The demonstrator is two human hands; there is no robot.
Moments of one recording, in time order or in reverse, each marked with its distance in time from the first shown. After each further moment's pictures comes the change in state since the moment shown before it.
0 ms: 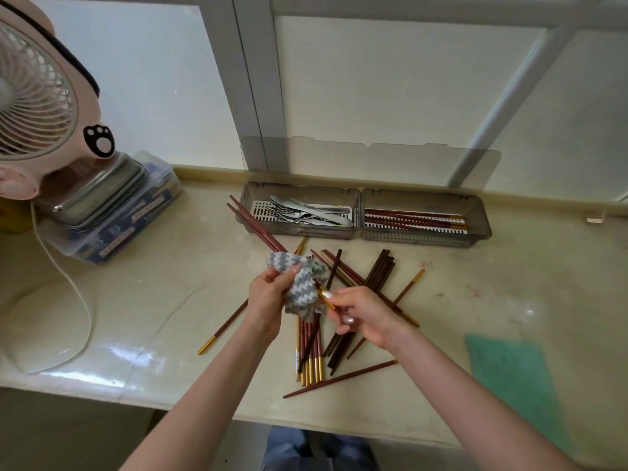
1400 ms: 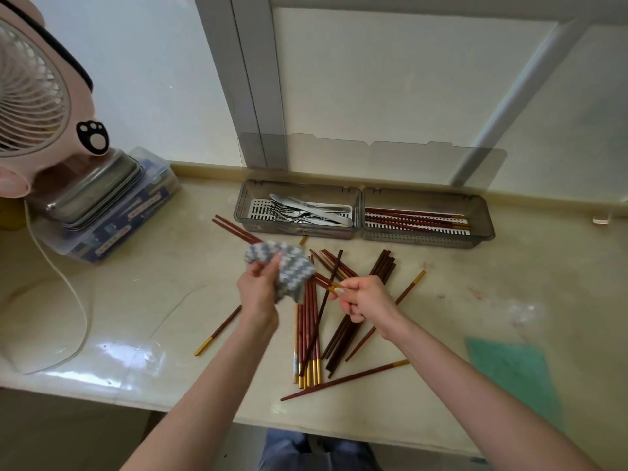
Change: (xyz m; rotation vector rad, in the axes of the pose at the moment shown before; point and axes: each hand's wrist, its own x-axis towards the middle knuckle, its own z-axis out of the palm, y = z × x) left_hand 0.005 0.009 0.012 -0.079 0.283 -0.005; right_hand 0.013 -0.005 -0.017 -0.309 0.240 -0.134
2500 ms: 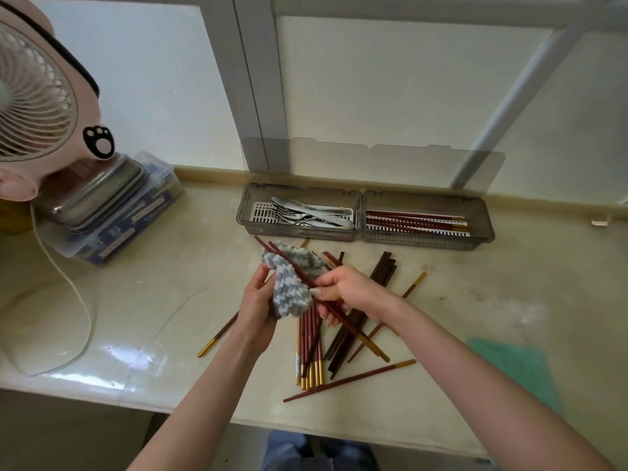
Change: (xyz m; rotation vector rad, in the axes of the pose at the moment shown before) left_hand -0.004 -0.004 -0.026 0.020 -0.402 0.057; right_hand -0.006 -0.046 0.016 -0.234 -0.332 0.017
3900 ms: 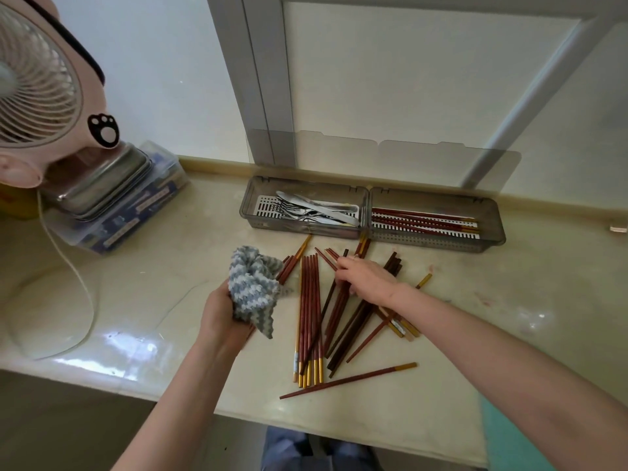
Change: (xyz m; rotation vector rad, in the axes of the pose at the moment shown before) left_hand -0.014 0.024 -0.014 -0.246 0.269 -0.171; right_hand 0.072 0.071 -0.063 -1.325 0.122 -0.353
